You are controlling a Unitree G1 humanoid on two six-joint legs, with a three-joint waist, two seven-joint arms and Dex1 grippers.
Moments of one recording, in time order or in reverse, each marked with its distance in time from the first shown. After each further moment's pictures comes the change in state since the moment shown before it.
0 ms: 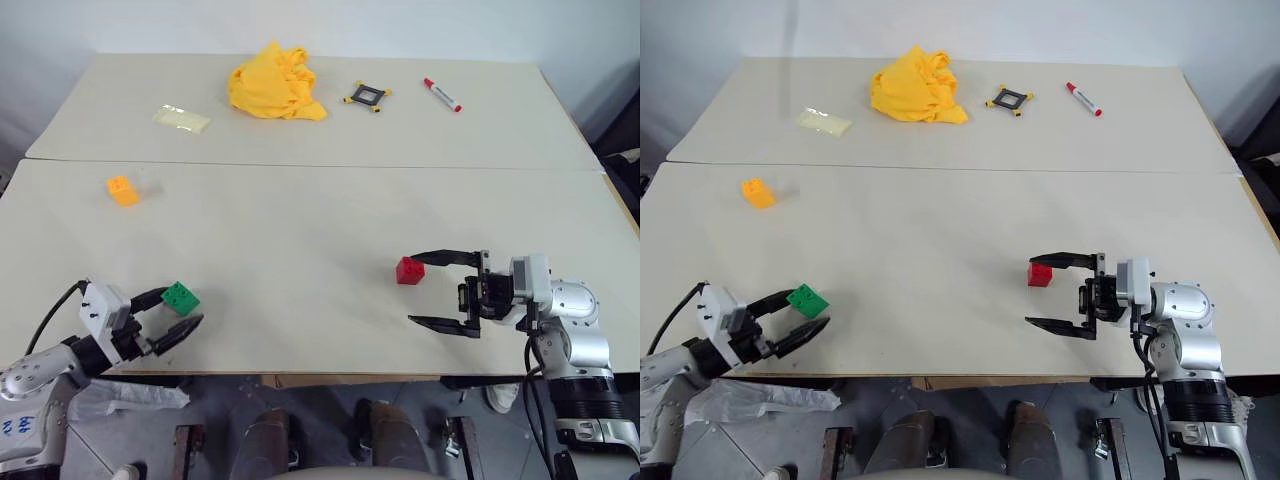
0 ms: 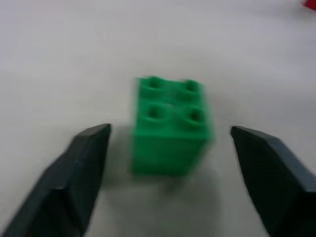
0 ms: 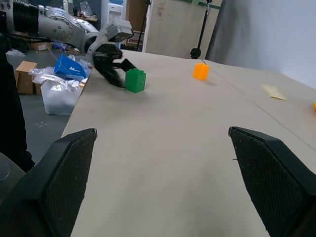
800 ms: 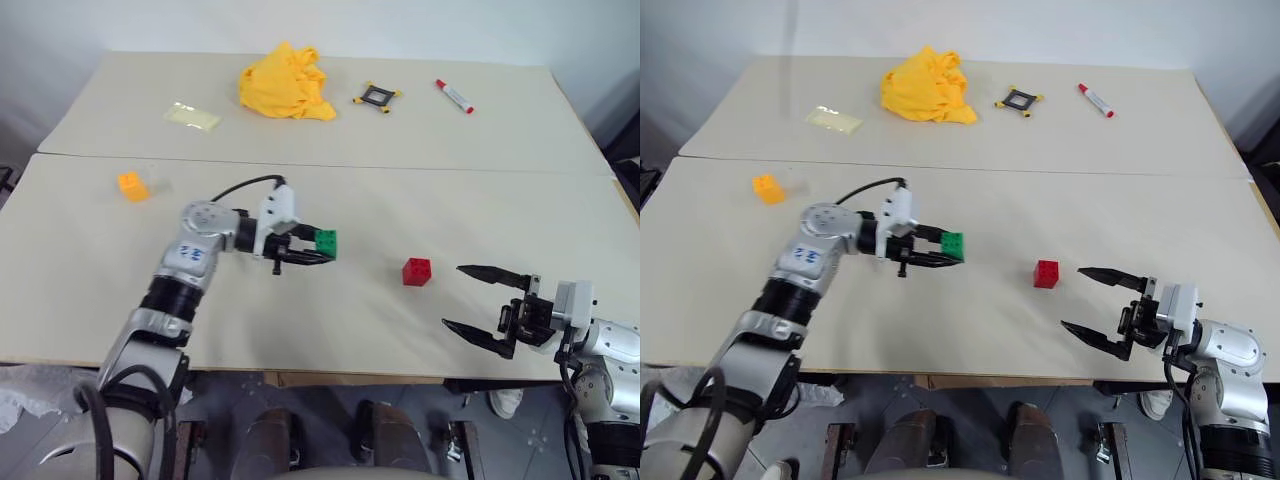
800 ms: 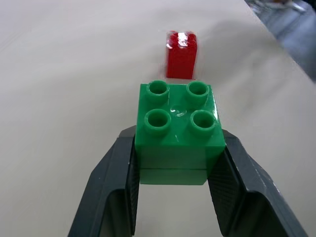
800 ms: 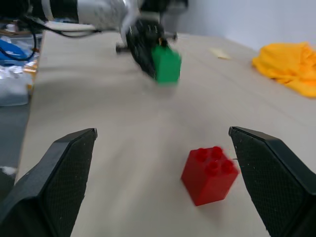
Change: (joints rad) left arm -1.038 -0.267 -0.642 0.737 0.304 -0.224 -0.365; right arm 0.227 -0.036 -0.183 -0.091 0.016 -0.040 -0.156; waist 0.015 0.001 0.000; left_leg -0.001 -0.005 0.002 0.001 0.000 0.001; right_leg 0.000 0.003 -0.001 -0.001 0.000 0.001
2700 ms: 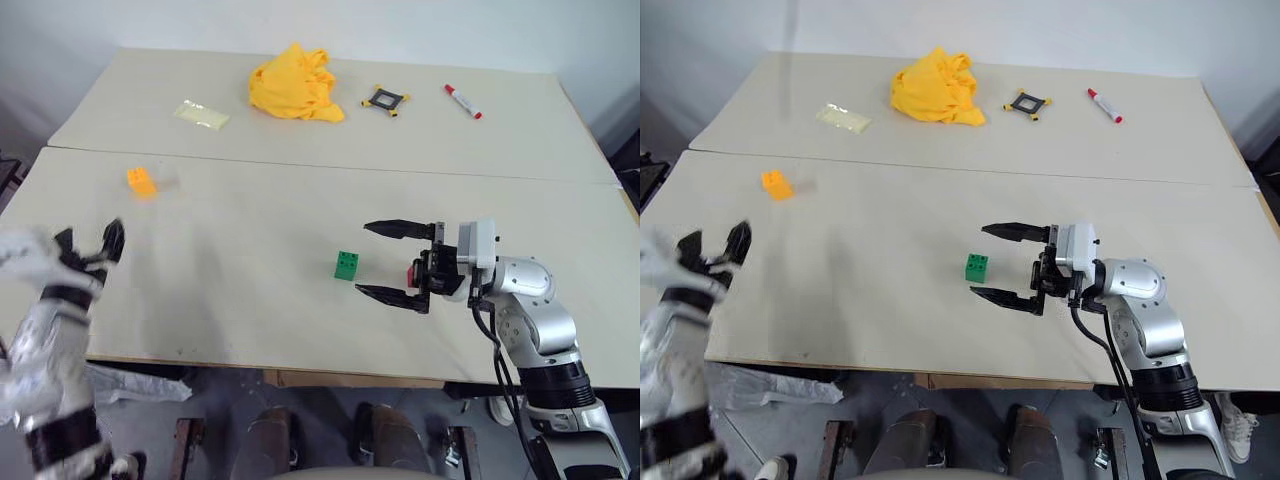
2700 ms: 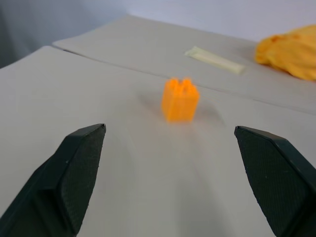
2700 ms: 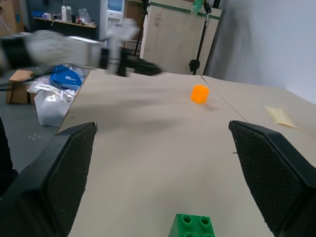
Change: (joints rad) left arm 0.535 0.121 0.800 -0.604 -0.258 0.458 1.201; right arm -0.349 0.108 0.332 -0.141 -0.049 0.260 -0.162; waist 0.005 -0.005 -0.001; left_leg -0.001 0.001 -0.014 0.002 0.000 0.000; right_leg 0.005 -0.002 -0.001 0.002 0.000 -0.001
